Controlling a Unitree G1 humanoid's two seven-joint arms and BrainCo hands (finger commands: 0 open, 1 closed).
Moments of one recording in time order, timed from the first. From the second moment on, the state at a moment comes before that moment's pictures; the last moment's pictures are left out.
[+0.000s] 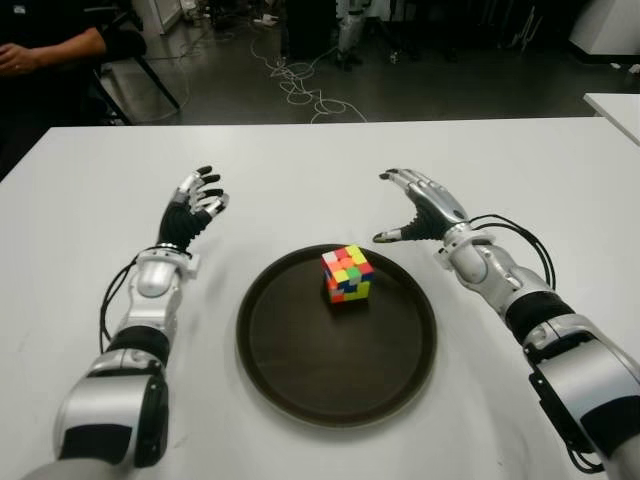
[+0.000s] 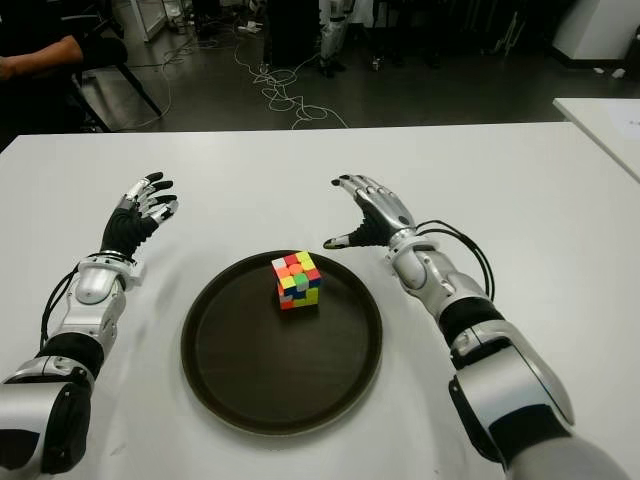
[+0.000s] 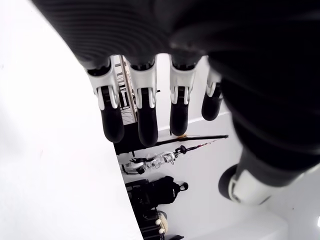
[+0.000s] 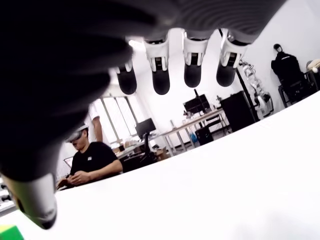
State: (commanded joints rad) left arm -0.66 0.22 0.13 1.19 0.02 -0.59 -0.11; right arm -0.79 -0.26 0.41 1.15 -0.62 -0.51 -0.29
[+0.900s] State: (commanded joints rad) left arm -0.66 0.22 0.14 1.18 0.01 -0.59 -0.14; right arm -0.82 -0.11 -0.04 1.28 -0.09 -0.38 -0.03
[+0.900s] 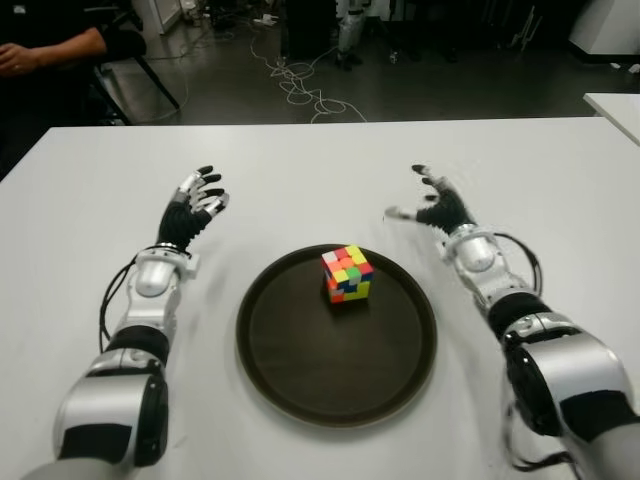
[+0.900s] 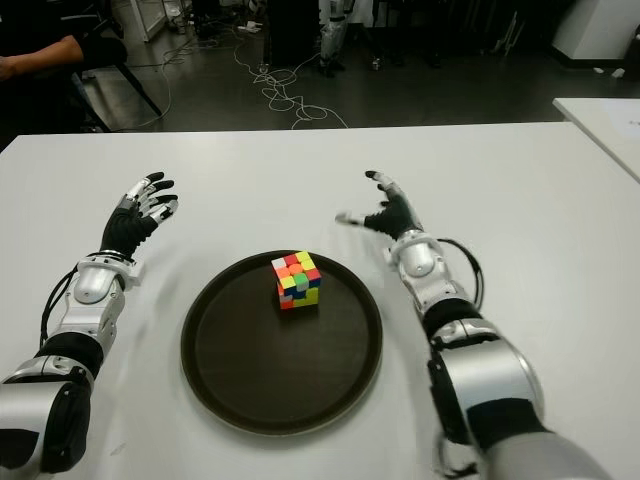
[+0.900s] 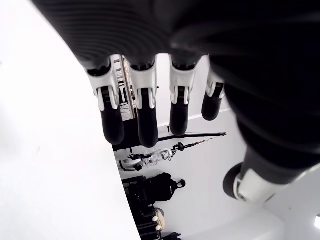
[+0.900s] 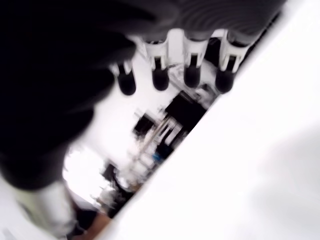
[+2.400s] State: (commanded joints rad) left arm -0.65 0.22 0.15 1.18 -0.01 -0.57 -0.15; right arm -0.81 -0.09 -0.07 1.26 -0.09 -0.36 -0.06
